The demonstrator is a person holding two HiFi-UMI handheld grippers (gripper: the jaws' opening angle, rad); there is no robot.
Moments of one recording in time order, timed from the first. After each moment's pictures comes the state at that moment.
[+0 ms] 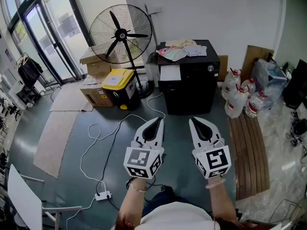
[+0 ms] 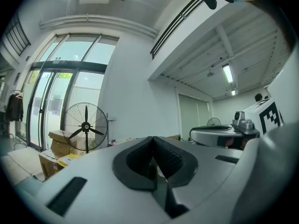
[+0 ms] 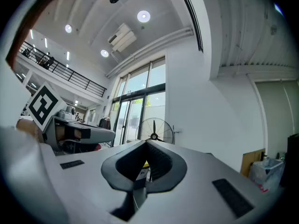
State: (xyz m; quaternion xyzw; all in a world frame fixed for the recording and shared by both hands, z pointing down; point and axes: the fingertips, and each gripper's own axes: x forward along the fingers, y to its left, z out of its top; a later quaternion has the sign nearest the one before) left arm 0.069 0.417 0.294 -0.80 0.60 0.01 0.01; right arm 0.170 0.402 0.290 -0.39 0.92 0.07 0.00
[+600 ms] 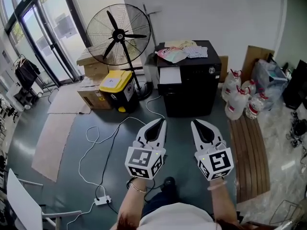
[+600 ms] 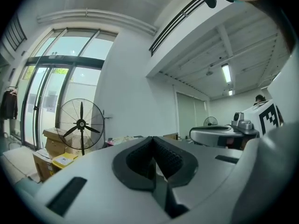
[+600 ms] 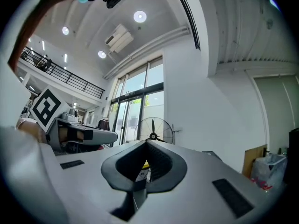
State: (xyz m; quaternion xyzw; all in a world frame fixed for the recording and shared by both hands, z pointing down) left arm 0.059 0.368 0.312 -0.82 0.58 0.00 0.00; right arm 0.158 0.360 0.308 -0.39 0.92 0.06 0.01
